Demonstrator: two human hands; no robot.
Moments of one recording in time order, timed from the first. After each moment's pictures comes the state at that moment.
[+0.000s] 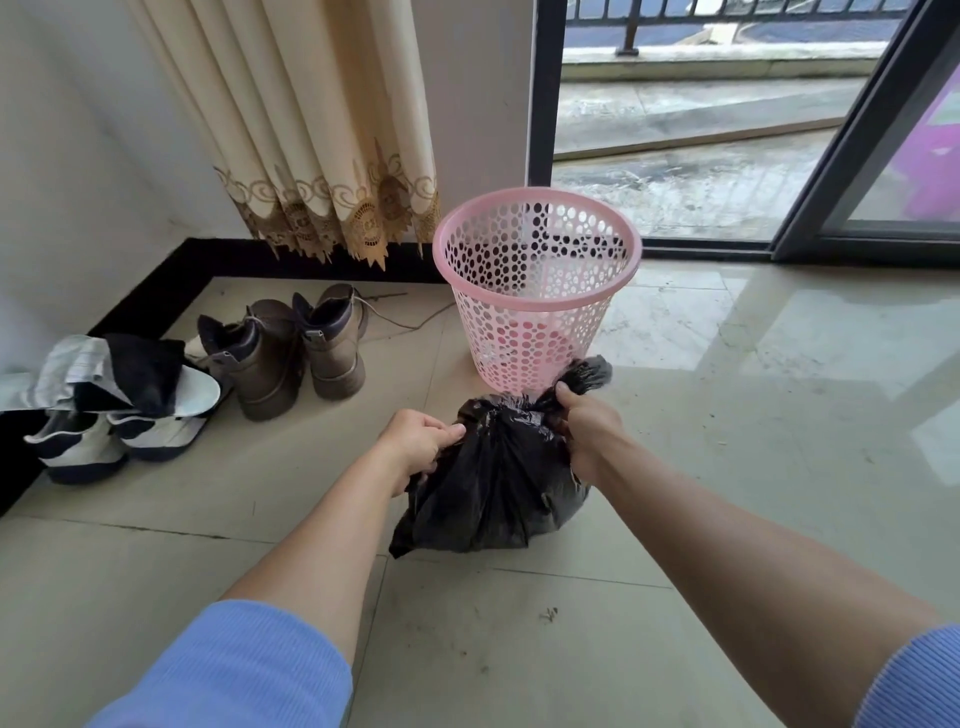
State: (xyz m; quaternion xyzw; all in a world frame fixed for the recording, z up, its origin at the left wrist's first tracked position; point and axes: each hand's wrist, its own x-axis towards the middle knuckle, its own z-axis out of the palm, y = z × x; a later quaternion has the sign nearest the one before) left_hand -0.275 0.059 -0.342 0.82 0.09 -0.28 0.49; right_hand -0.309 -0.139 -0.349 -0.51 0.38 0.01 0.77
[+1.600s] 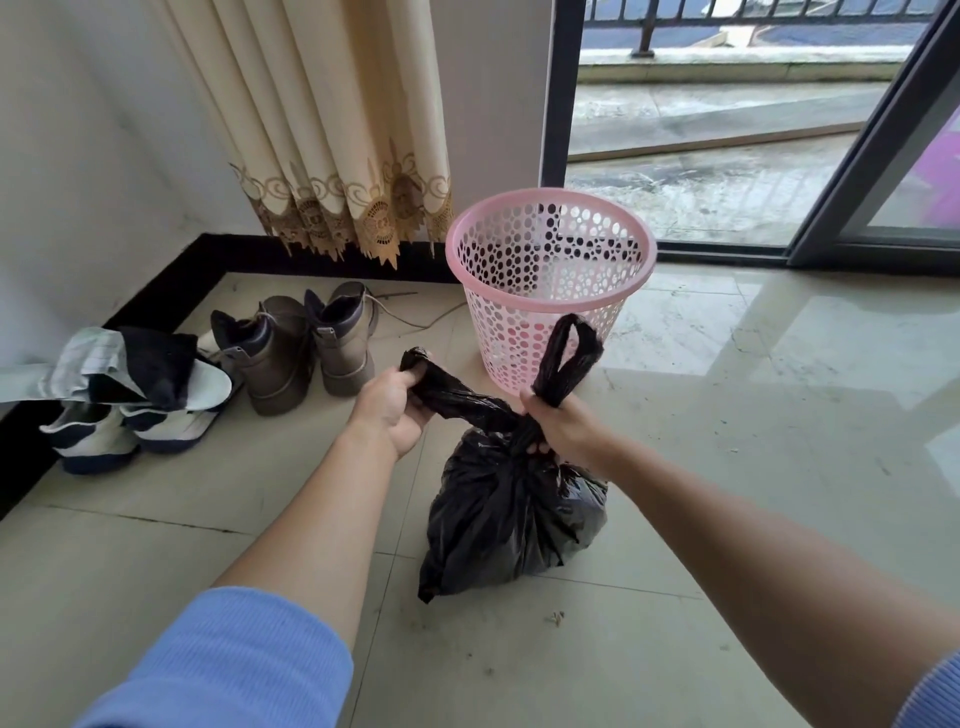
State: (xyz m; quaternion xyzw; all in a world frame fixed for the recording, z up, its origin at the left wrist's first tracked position) left_hand -0.251 0.063 -0.306 0.47 0.20 -0.17 0.84; right_hand -0.311 -0.127 -0.336 -0.83 0.12 0.12 0.53
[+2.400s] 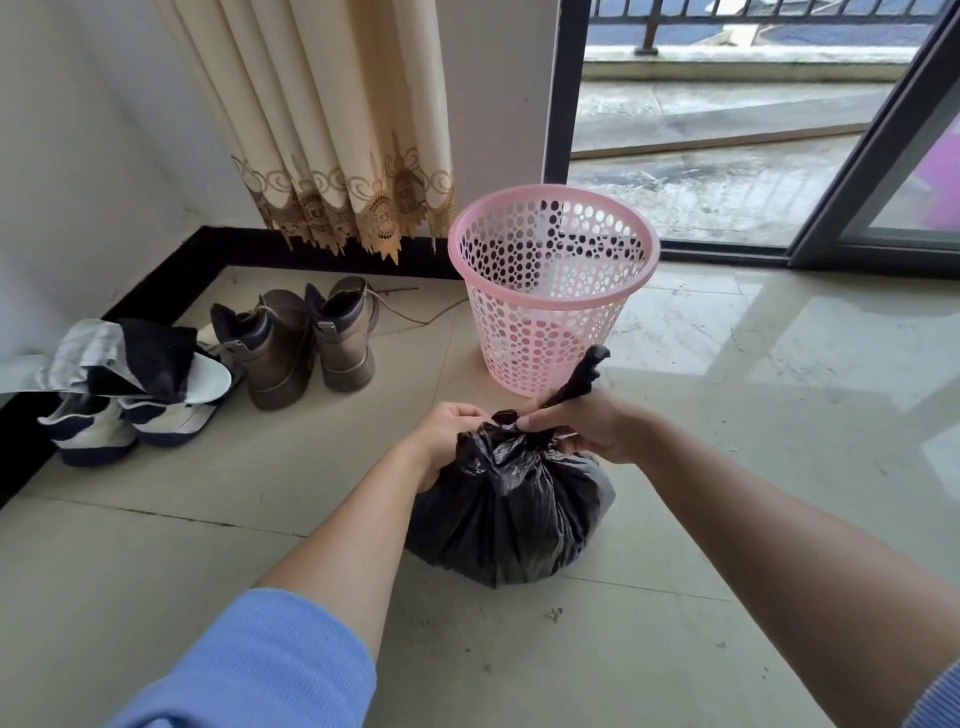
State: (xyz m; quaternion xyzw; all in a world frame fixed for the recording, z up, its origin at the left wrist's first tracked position) left_hand -0.285 0.040 -0.328 0.74 0.02 -0.30 0.60; right_hand -0.312 -0.149 -0.311 -0.71 0.11 0.24 0.65
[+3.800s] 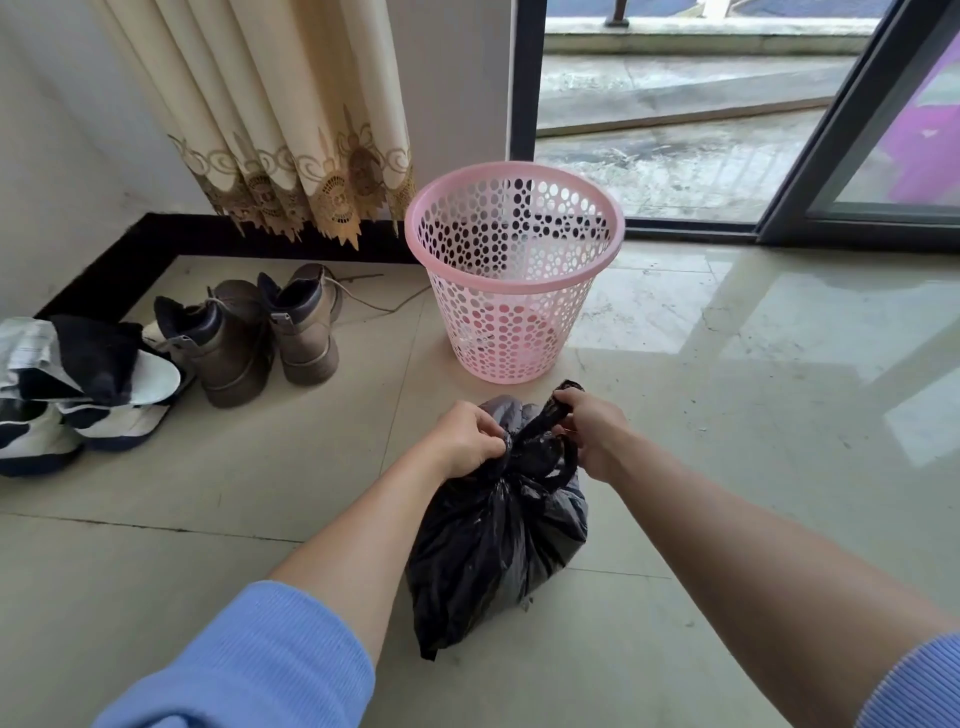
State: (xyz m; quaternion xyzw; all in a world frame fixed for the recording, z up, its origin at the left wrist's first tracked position) left_hand -0.292 -0.010 -0.349 0.87 -0.07 -0.29 0.40; right_hand -0.319 -0.175 -0.364 -0.55 0.44 0.07 0.71
